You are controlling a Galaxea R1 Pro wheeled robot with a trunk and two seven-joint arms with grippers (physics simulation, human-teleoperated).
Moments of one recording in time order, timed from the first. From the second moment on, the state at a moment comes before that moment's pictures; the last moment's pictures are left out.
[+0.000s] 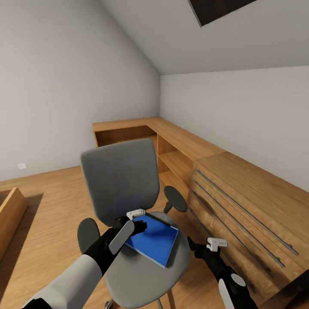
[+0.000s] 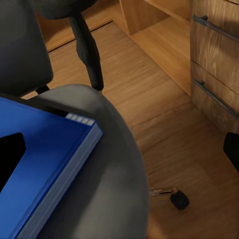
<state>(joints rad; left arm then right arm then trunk) -0.72 -0.10 -0.48 -0.78 0.88 0.56 0.59 -0.22 0.08 -0.14 -1.08 -0.11 0.05 0.25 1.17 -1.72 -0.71</state>
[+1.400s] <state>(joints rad) -0.72 -0.10 -0.48 -0.72 0.88 0.43 0.59 -0.22 0.06 -0.14 -1.08 -0.11 0.05 0.25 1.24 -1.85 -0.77</state>
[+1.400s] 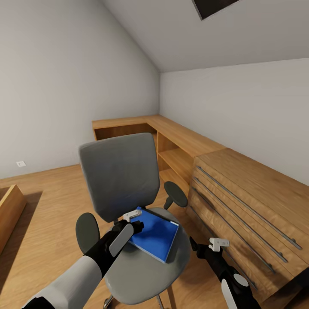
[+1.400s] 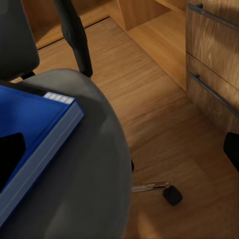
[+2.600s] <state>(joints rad) -0.72 -0.10 -0.48 -0.62 0.88 0.35 0.59 -0.22 0.01 -0.14 -1.08 -0.11 0.05 0.38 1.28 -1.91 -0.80</state>
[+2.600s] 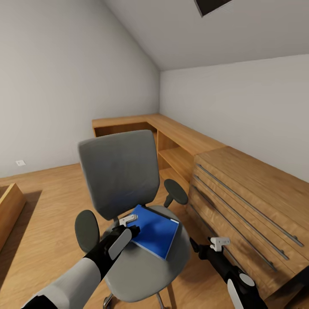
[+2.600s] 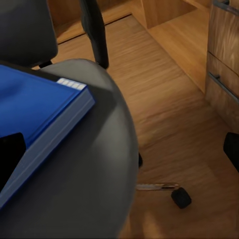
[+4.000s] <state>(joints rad) -0.72 -0.10 -0.48 -0.64 0.86 0.35 0.59 -0.22 0.01 -0.14 -1.08 -0.11 0.05 0.38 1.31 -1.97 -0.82</state>
